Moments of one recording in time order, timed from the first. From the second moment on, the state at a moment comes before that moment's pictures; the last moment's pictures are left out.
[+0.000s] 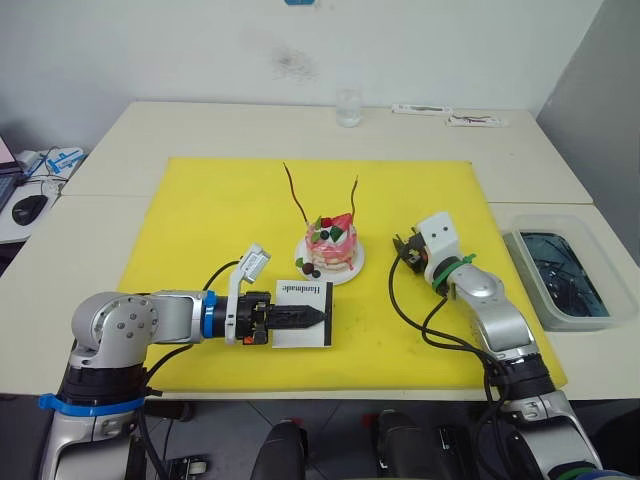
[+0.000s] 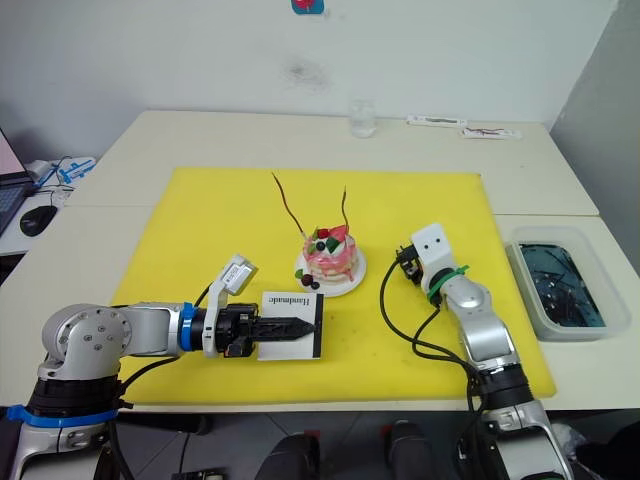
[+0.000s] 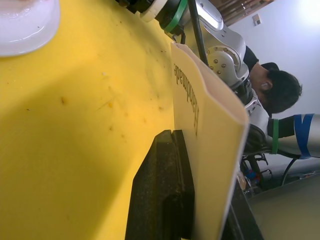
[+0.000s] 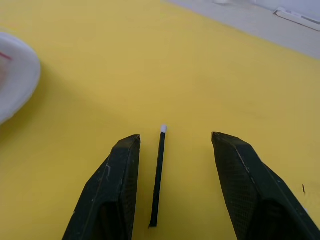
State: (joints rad) left arm -0.39 0.63 0.15 -0.19 -1.10 1.46 -0.78; right arm -0.46 -0.26 0.10 0.10 0.00 0.36 0.32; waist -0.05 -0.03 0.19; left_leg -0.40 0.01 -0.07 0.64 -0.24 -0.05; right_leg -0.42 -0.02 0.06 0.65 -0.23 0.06
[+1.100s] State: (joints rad) left arm -0.37 0.62 0.15 -0.19 -1.12 1.45 -0.75; right arm -0.40 -0.28 0.08 -0.15 0.10 0.65 0.40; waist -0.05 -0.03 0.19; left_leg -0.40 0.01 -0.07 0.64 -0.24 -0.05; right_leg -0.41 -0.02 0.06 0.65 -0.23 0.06
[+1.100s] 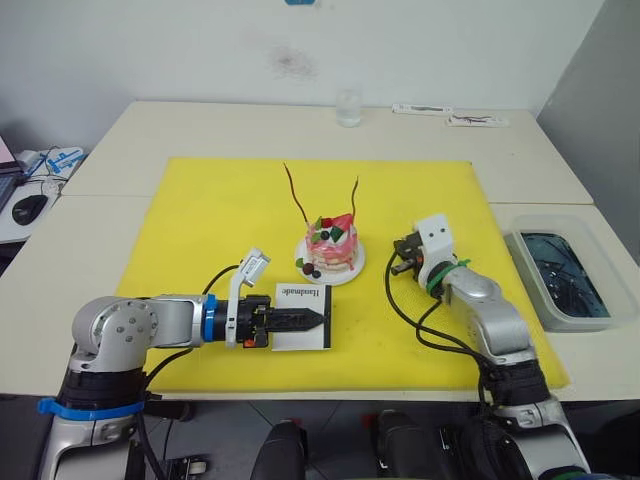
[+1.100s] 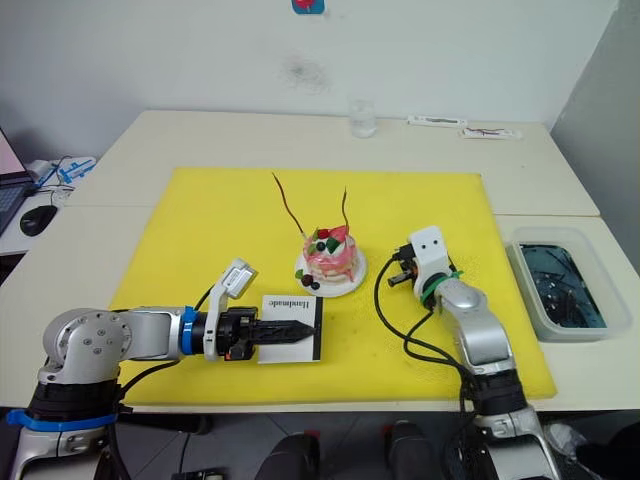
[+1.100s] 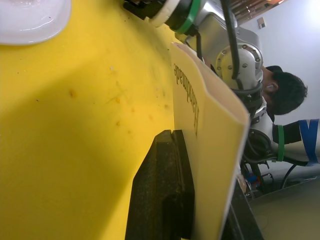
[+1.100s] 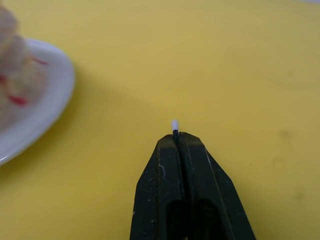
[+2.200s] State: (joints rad) left arm -0.45 0.58 0.06 -0.15 -1.05 1.37 -0.78; right arm -0.49 -0.70 0.35 -0.63 0.25 0.66 0.84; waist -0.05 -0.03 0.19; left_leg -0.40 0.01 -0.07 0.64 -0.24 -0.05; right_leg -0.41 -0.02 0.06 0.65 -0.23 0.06
